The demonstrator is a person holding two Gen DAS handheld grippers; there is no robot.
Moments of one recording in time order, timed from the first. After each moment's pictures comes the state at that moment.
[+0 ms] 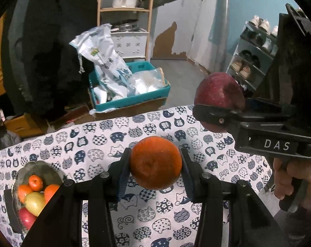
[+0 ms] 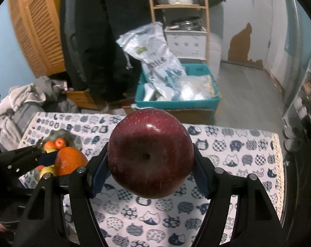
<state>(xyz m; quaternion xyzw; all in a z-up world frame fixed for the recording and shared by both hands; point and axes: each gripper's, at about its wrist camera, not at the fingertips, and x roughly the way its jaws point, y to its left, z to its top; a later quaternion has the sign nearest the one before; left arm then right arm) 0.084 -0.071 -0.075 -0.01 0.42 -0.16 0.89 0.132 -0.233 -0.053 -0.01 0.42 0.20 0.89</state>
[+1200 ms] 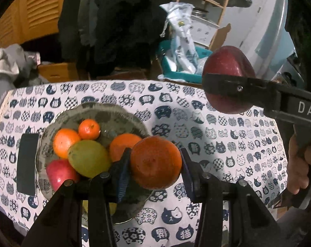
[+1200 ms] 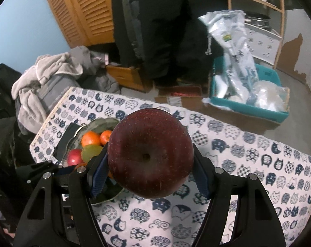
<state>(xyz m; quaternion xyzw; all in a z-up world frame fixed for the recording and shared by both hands) 0.054 0.103 -0.143 -0.10 0.48 -0.03 0.87 0.145 -0.041 -0.093 -0.05 0.46 0.32 0.82</state>
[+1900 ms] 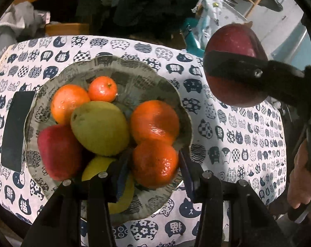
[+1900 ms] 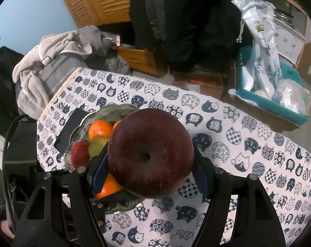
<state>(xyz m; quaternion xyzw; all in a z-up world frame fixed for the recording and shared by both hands) 0.061 0.146 -0.198 -0.18 0.55 -0.01 0.82 0.145 0.023 -0.133 -0.08 0.50 0.35 0.79</state>
